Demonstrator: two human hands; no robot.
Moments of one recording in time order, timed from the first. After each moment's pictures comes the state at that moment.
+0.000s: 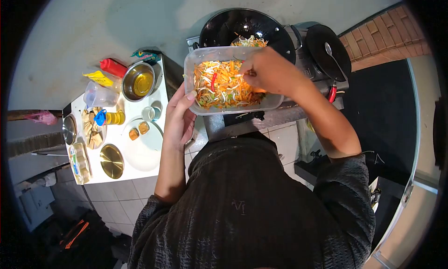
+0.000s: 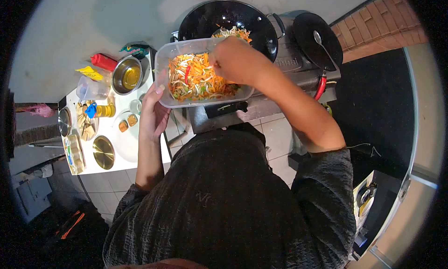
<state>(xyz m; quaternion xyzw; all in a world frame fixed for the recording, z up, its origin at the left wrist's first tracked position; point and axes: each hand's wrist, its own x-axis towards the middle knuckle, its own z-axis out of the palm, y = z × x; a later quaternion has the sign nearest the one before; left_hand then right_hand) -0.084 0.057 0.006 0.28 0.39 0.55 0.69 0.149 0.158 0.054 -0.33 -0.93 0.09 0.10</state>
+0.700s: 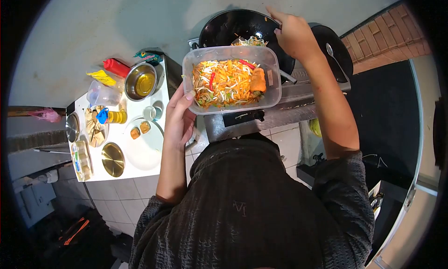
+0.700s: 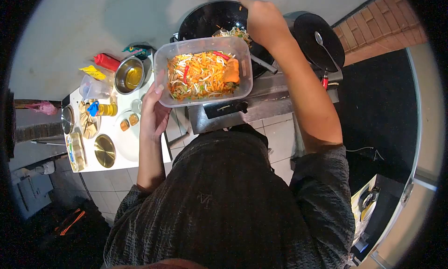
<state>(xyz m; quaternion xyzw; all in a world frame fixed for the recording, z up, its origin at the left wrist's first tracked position) -0.073 0.052 0.005 0.29 0.40 0.56 0.66 0.195 0.216 0.067 -0.52 -0.81 -0.05 0.26</state>
